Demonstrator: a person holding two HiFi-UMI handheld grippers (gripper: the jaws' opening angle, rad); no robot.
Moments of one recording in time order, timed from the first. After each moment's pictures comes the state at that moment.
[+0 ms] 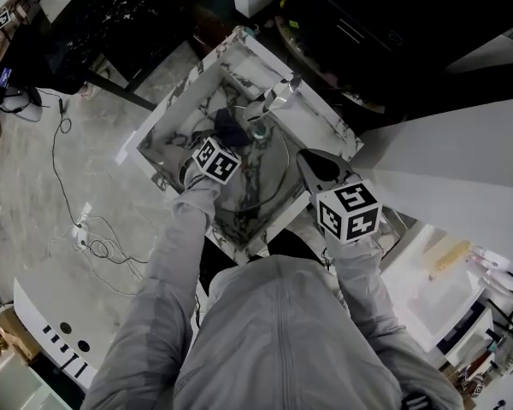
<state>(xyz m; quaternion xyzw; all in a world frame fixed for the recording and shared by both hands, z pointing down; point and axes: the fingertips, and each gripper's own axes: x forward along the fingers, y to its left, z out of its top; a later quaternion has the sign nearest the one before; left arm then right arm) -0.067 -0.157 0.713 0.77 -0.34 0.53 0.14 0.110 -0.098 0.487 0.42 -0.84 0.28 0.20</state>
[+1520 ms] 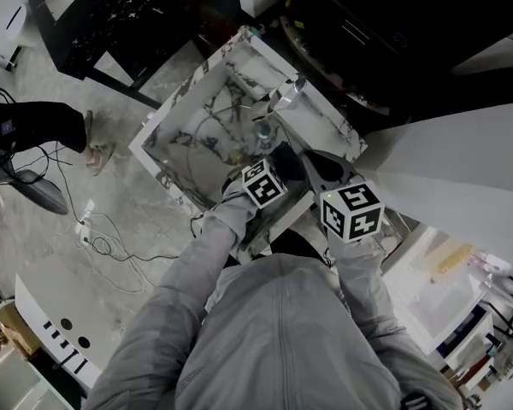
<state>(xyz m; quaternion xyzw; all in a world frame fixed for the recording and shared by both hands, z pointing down) 0.095 -0.050 0.702 0.86 -0.12 0.47 0.19 0.113 -0.098 0.496 0.42 -0.84 0.29 0.20</state>
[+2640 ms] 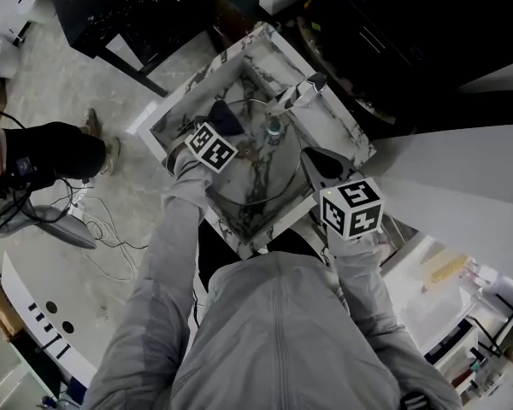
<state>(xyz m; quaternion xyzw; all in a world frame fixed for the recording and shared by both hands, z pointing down) -0.134 -0.160 0.683 0.72 -0.36 0.58 0.13 0.082 -0.098 0.492 0.39 -0.85 0.28 0.22</state>
